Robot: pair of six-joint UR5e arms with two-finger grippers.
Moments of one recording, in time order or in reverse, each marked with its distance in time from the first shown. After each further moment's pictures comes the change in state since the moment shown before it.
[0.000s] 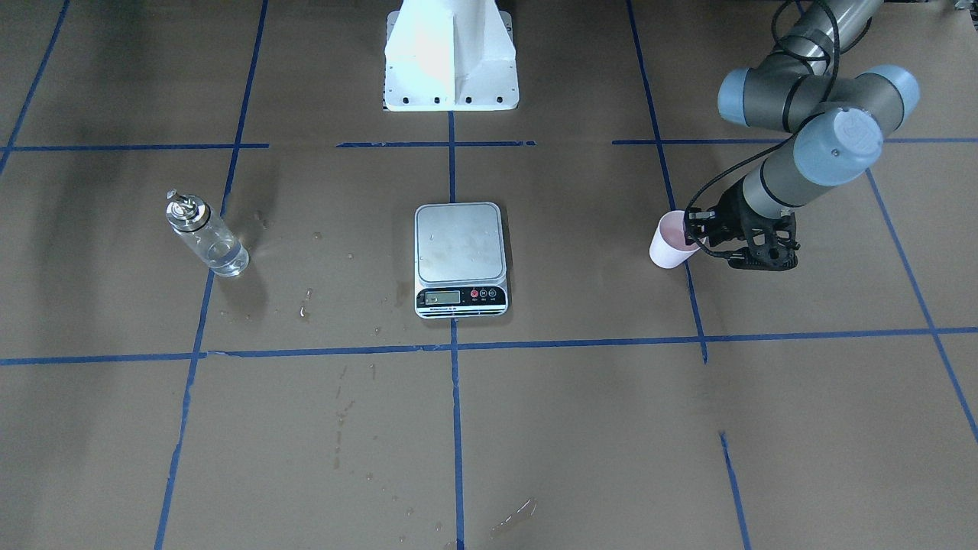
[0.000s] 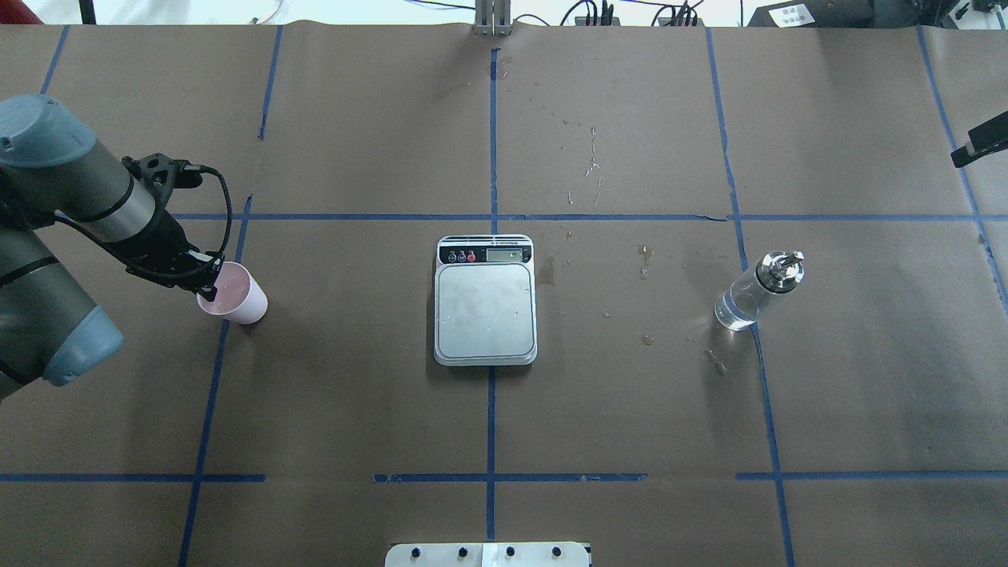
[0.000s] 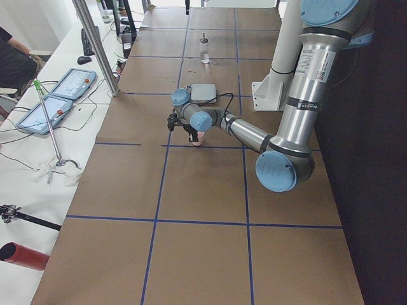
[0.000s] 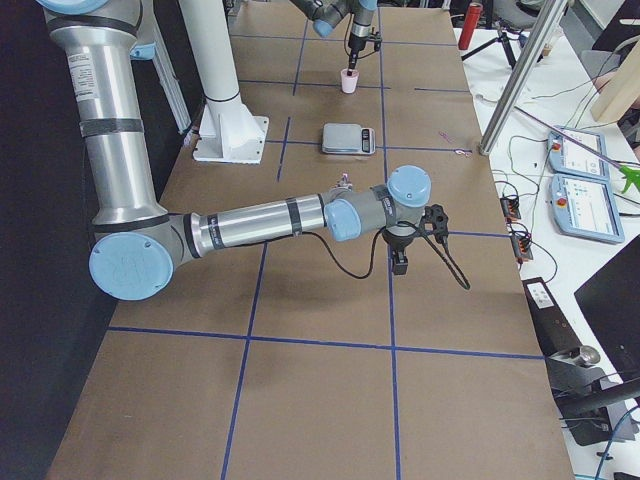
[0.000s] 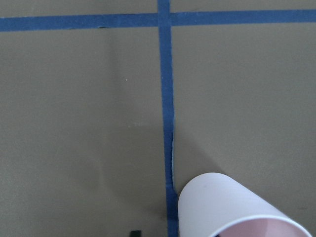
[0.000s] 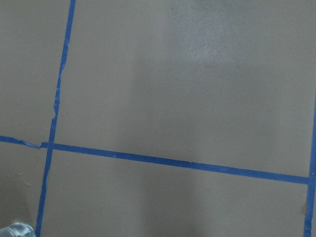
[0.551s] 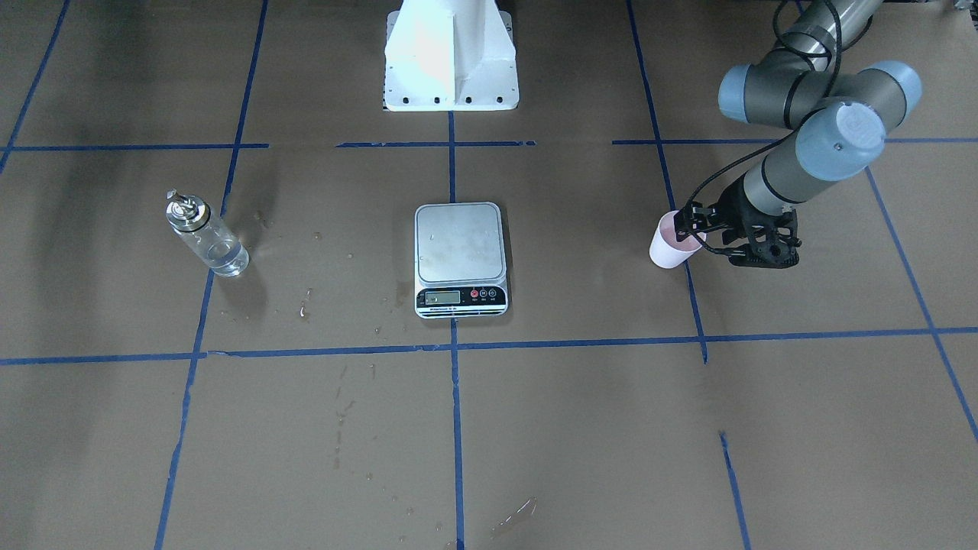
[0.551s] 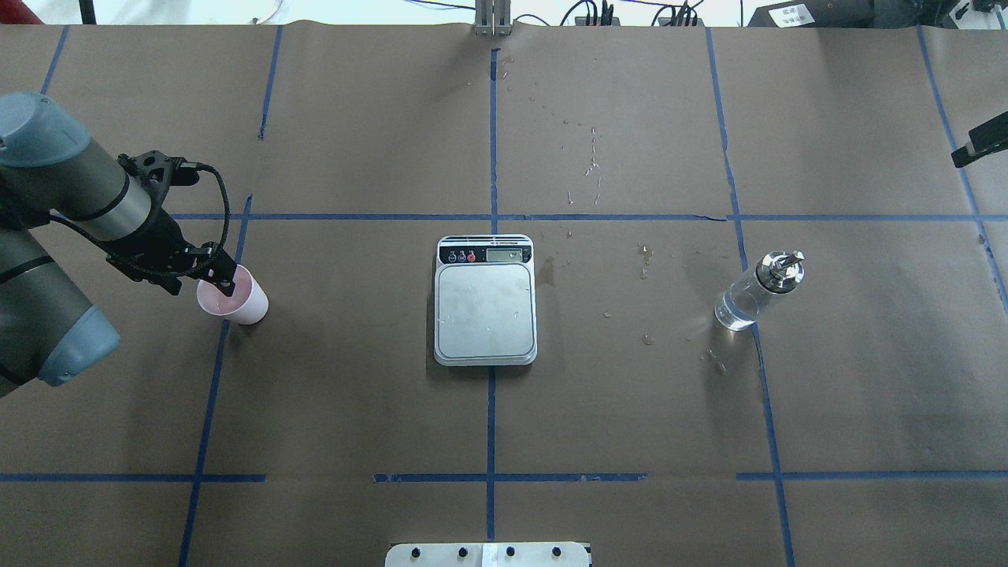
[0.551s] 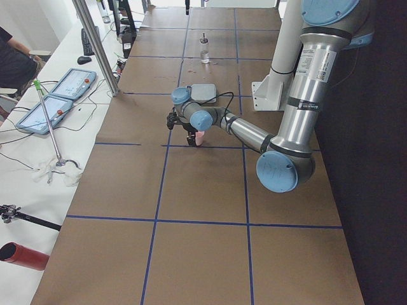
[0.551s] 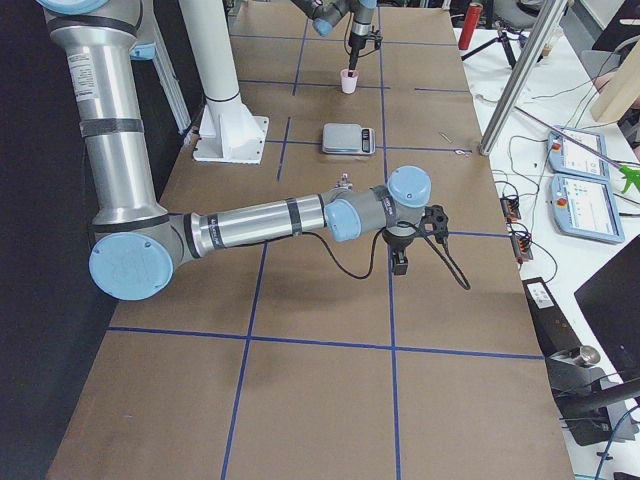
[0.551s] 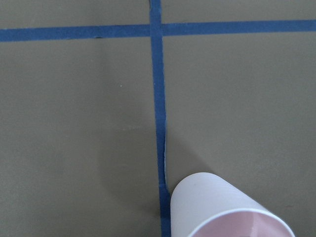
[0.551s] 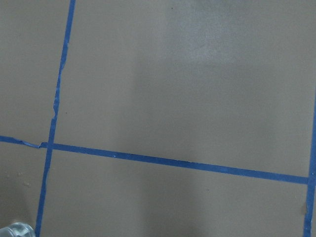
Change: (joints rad) left arm -0.004 0.009 0.005 -0.008 0.008 0.020; right arm 0.001 0.000 -0.002 0.000 0.000 -0.001
